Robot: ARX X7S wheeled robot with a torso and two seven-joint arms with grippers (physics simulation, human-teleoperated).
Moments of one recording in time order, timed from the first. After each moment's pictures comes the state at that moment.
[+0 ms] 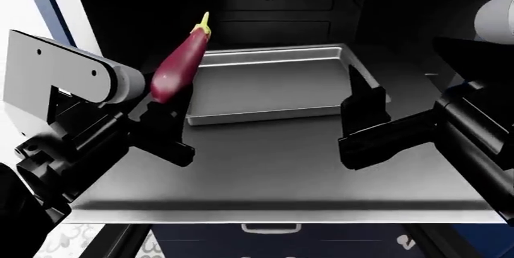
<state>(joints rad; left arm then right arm) -0.92 -0.64 -0.02 0.67 -1.78 -1.28 -0.84 1.63 0.96 -0.73 -0.78 2.31 0.83 1.46</state>
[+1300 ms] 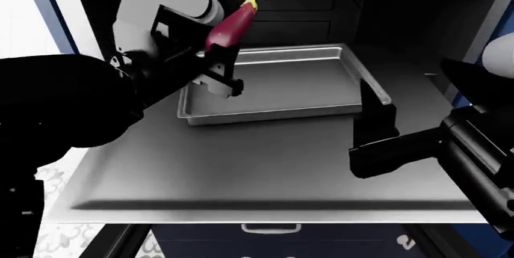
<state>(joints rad) -1.23 -0.46 0.38 0.24 -1.19 -1.20 -0.35 1.46 1.07 -0.70 -0.86 2.15 0.74 1.36</state>
